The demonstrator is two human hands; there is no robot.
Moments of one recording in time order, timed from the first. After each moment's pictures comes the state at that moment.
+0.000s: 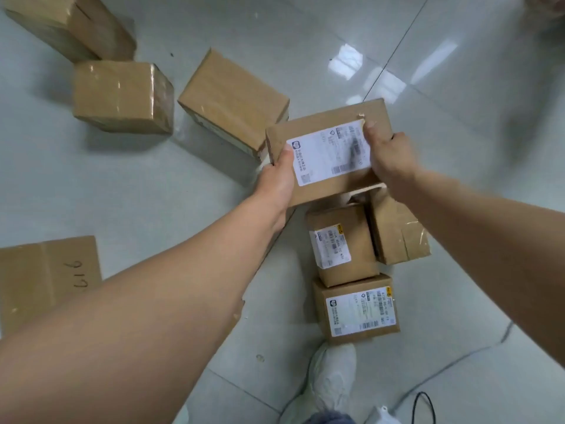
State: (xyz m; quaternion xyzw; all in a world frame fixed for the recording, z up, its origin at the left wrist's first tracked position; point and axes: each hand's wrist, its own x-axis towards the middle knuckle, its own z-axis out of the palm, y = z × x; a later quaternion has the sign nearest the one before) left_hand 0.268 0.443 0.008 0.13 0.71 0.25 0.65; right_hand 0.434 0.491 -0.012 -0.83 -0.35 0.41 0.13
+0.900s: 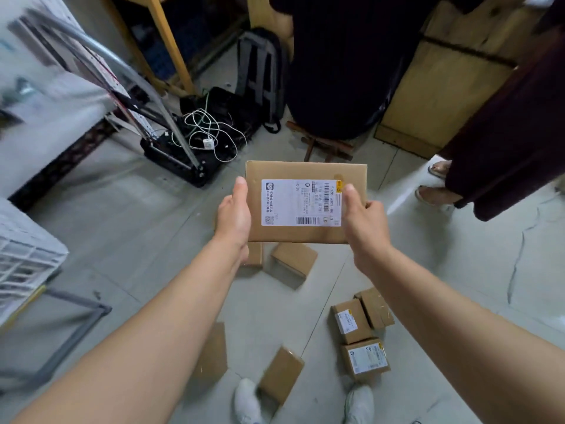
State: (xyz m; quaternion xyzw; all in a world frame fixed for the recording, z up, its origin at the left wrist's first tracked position) left_hand 0.078 0.487 0.557 0.21 0.69 0.45 0.53; right_hand 0.255 0.478 0.555 -0.75 -0.27 0.47 0.38
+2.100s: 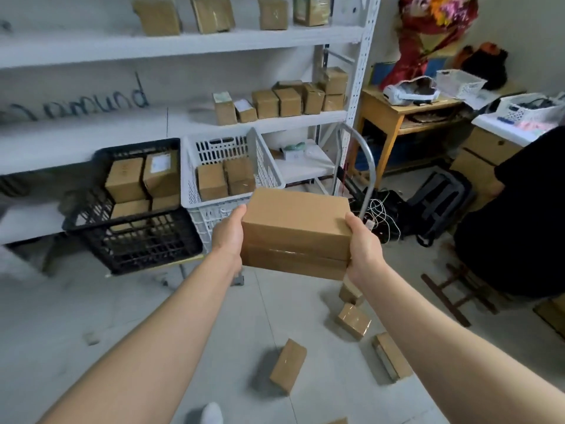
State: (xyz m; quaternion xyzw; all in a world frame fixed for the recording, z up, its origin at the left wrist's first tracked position) left_hand -0.214 0.183 0.748 -0.02 0.66 0.68 0.32; right_hand -0.041 0.306 0.744 -0.52 -0.41 0.70 0.28
